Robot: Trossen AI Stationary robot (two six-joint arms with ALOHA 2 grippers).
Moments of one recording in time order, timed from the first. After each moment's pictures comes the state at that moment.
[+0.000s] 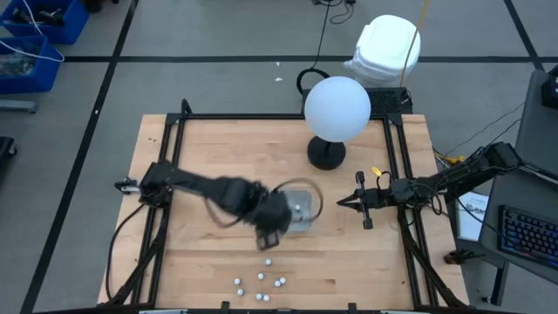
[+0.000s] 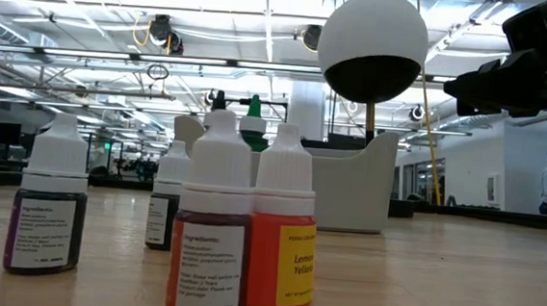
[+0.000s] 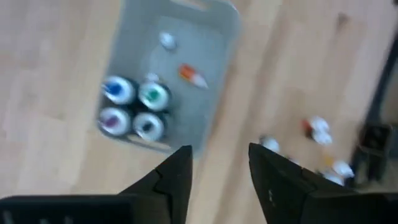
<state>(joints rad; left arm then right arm) -0.34 2.02 2.21 -1.47 -0.14 -0.62 0.28 0.73 0.02 0.62 0.18 -0.09</state>
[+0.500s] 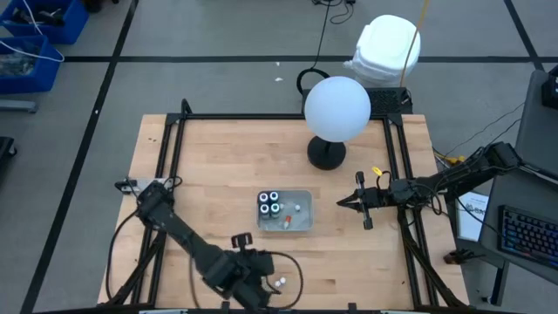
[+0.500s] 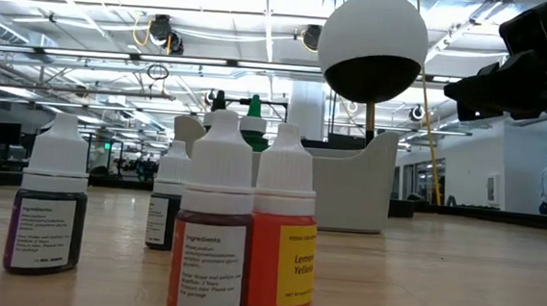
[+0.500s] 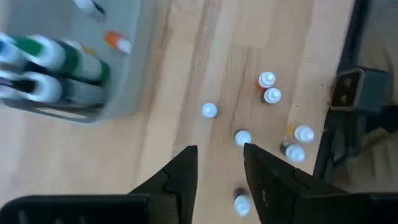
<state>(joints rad) -0.65 2.17 2.20 -1.42 -0.31 -0.86 0.28 0.73 0.02 0.60 0.18 -0.03</state>
